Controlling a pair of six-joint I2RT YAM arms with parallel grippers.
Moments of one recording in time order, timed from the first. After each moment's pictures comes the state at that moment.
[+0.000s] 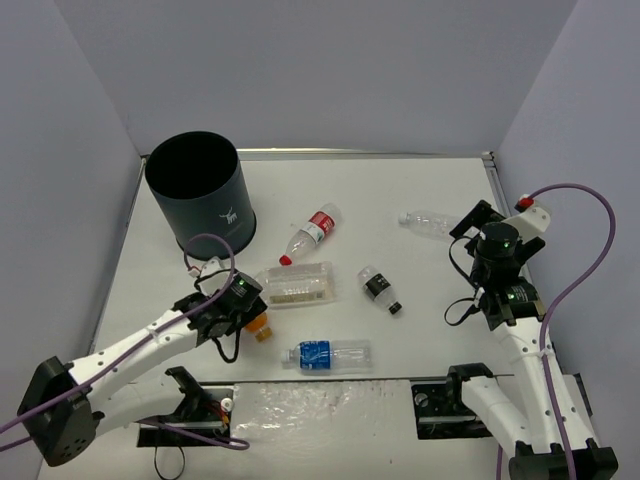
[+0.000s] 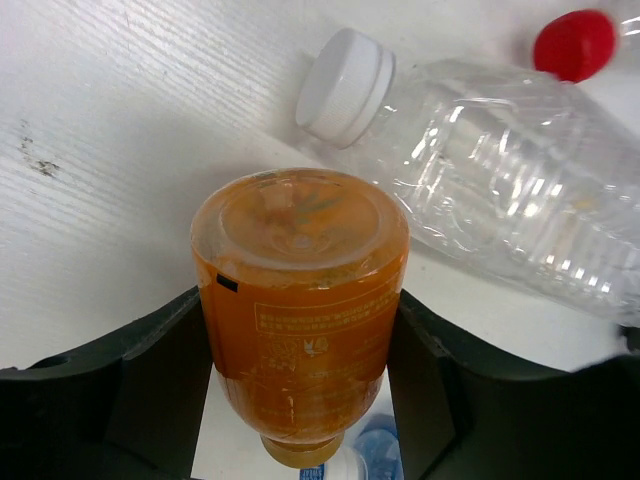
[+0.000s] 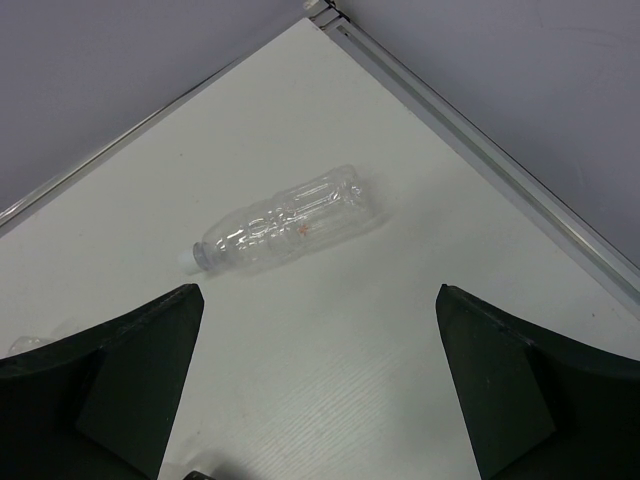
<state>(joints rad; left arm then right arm) -0.75 1.01 0.62 -0.69 -0.43 -1.28 0.10 0.79 0.79 -0.37 0.53 0.49</state>
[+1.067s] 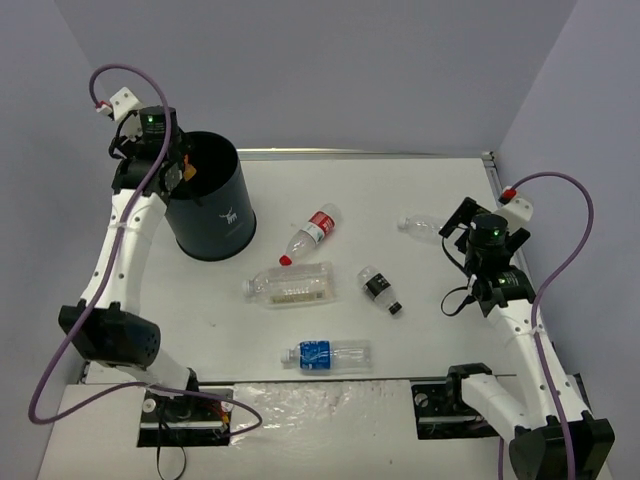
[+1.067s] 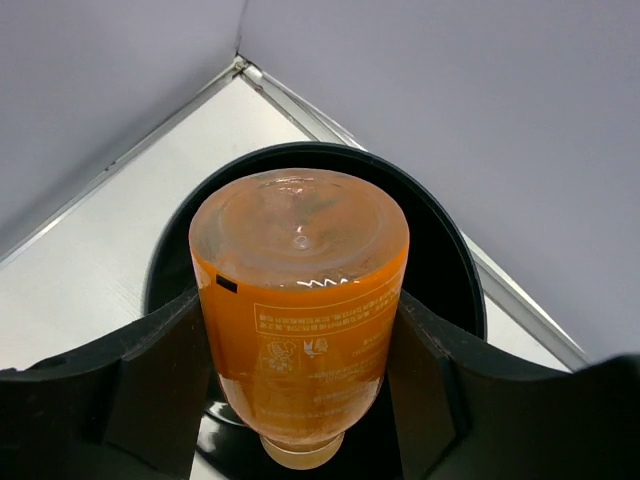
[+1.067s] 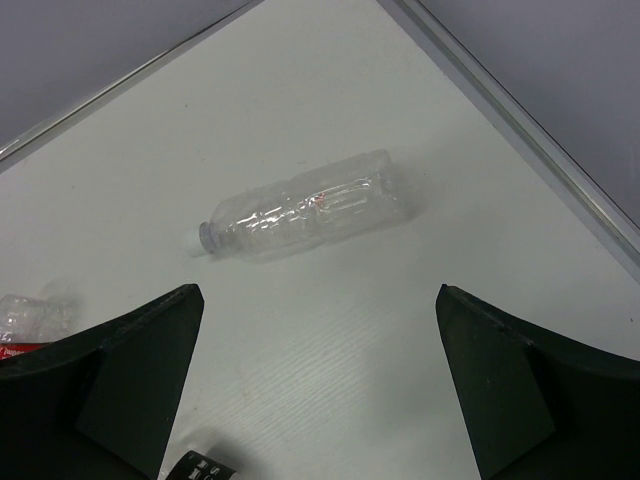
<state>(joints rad) -0.11 1.55 1.78 -0.65 -0.56 -0.62 0.10 0.90 0.79 -0.34 0.45 0.47</state>
